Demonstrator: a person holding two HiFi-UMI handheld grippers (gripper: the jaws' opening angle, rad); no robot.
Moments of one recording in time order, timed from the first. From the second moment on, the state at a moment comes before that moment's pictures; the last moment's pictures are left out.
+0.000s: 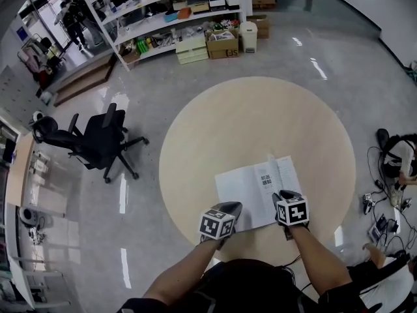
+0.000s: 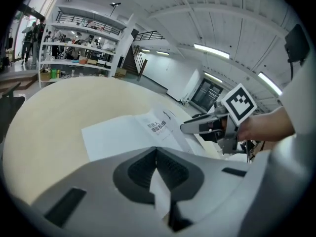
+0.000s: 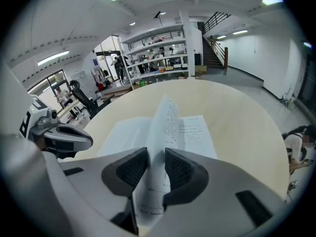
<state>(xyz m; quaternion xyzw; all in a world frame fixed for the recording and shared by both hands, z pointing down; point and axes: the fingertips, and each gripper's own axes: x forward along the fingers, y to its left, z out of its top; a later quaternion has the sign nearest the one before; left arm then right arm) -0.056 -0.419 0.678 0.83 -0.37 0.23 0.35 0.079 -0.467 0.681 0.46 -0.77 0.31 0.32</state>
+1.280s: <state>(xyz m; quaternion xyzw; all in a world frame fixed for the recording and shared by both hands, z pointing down) -0.045 -0.426 0.665 0.82 -0.40 0.24 0.34 0.212 -0.495 0.681 0.49 -0.76 0.36 0.21</state>
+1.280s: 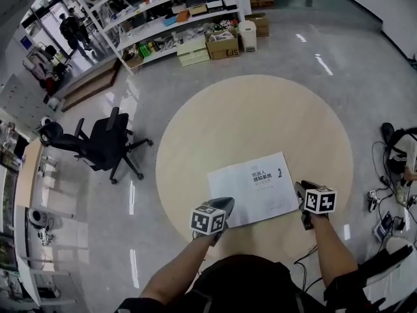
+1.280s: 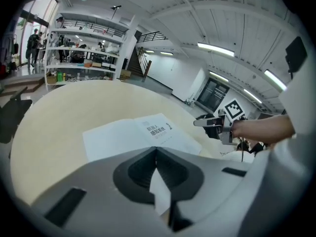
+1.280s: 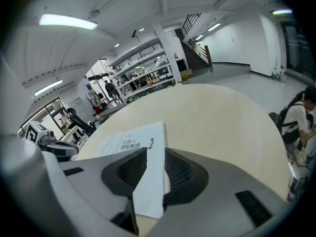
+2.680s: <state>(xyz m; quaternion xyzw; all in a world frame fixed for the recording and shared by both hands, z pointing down) -0.127 -0.340 0.698 0.76 -0.46 0.22 0.40 -0.035 -0.335 0.728 0.08 -0.83 -0.05 0.55</state>
